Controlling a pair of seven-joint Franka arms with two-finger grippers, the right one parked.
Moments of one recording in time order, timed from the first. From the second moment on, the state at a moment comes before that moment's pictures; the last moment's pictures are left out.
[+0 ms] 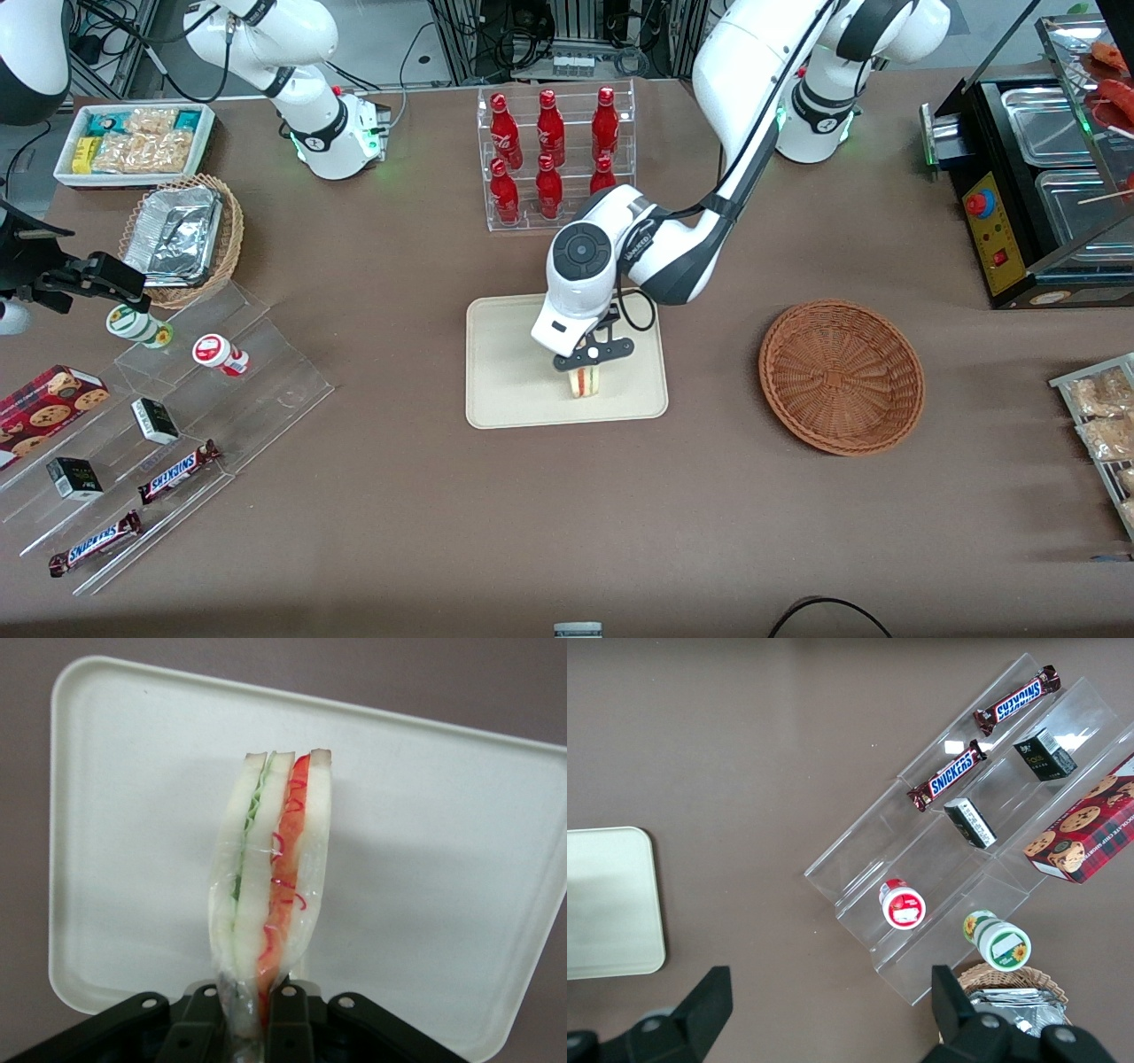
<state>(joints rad) -0.77 0.70 -0.02 -1.42 -0.08 2.08 -0.97</state>
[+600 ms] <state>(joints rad) -0.79 0.77 -0.02 -1.38 -0.08 2.08 -0.98</state>
